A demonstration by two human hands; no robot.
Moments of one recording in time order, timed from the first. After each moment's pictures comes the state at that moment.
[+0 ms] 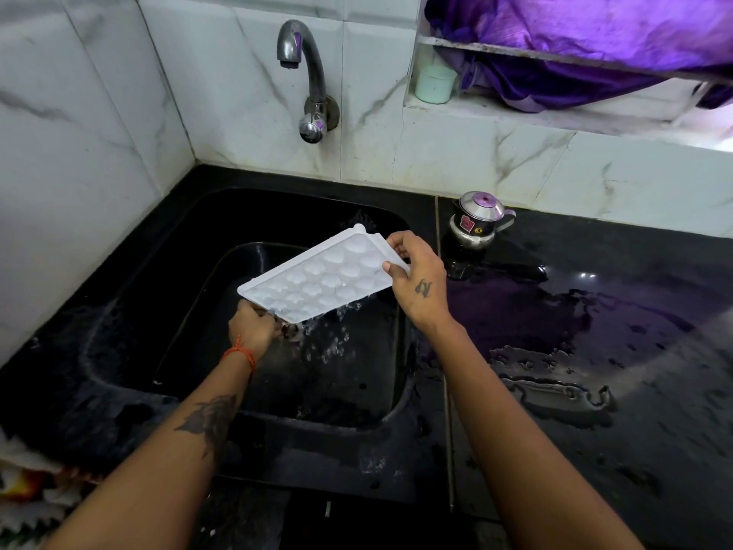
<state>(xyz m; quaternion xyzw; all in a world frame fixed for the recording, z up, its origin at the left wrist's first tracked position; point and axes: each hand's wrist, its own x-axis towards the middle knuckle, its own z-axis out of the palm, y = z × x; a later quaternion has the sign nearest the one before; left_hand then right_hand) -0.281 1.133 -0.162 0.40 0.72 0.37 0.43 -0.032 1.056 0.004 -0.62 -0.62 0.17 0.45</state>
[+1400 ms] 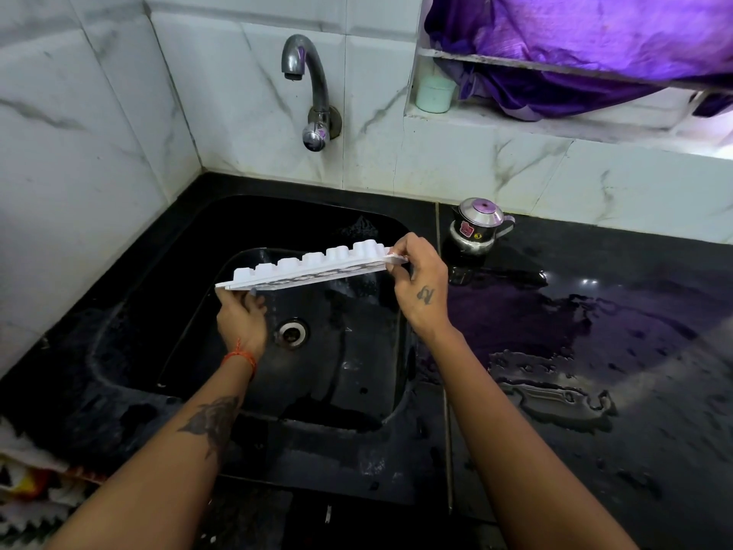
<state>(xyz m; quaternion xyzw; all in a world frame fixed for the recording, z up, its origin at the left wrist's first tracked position) -0.256 1.090 -0.080 0.41 0.67 0.53 0.30 -0.031 1.059 -0.002 -0.56 -0.64 0.09 0.52</state>
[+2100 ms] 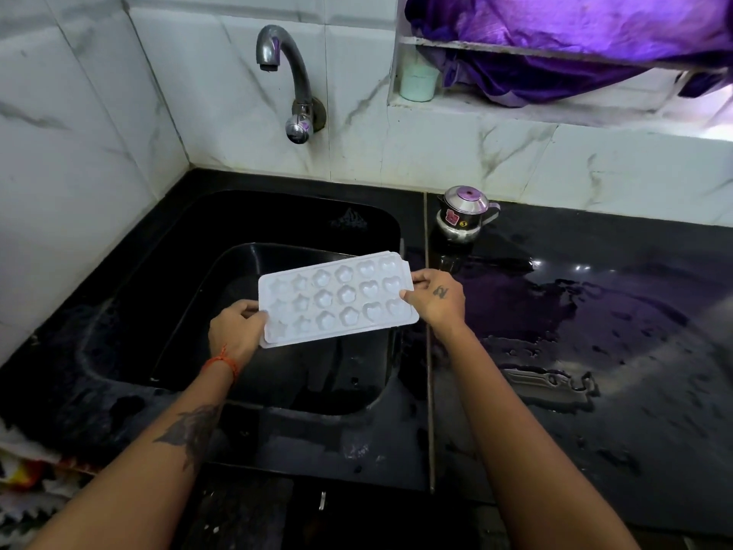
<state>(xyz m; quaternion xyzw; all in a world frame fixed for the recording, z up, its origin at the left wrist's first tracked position) -0.255 1.061 -0.073 0.49 0.74 0.34 0.32 0.016 1.038 -0.013 -0.77 -0.44 0.31 0.33</state>
